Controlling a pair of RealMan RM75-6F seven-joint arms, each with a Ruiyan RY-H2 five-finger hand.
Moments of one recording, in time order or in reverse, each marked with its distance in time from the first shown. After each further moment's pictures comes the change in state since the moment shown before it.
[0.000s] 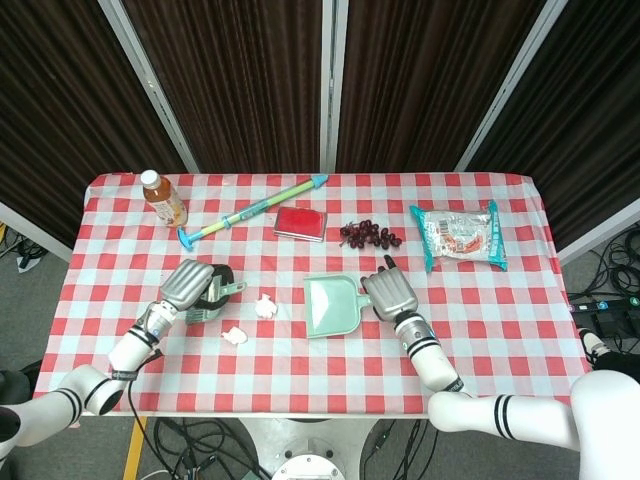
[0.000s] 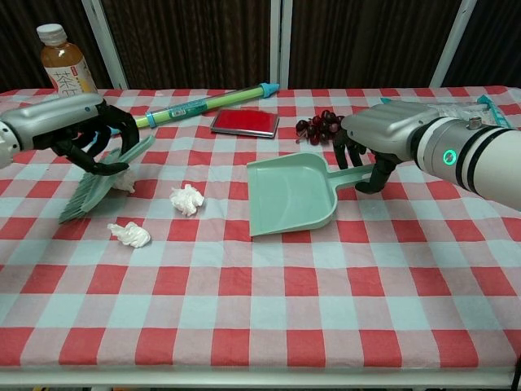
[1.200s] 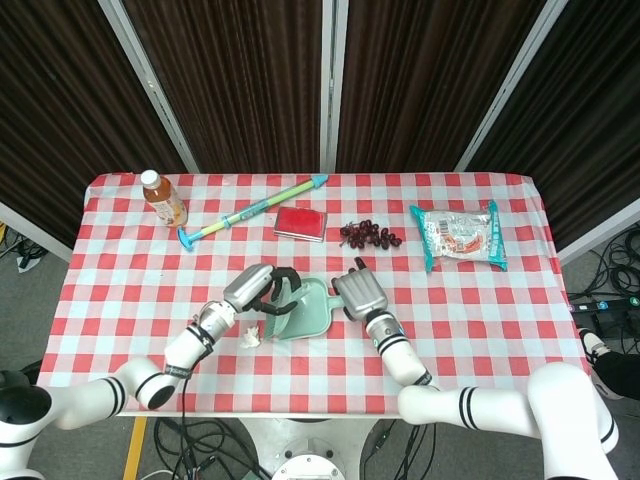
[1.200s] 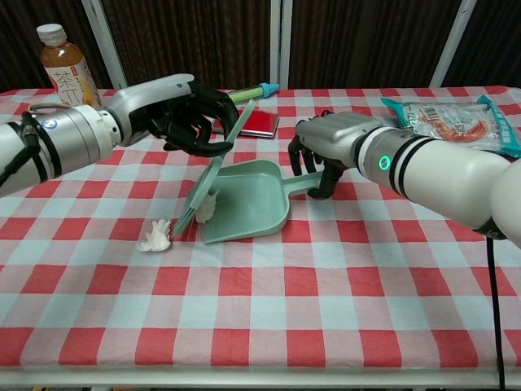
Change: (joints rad) left arm -0.140 -0.057 -0.098 -0.214 -0.070 -0.088 -0.262; right arm 0.101 -0.137 0.020 0.124 0.048 -0.028 0.081
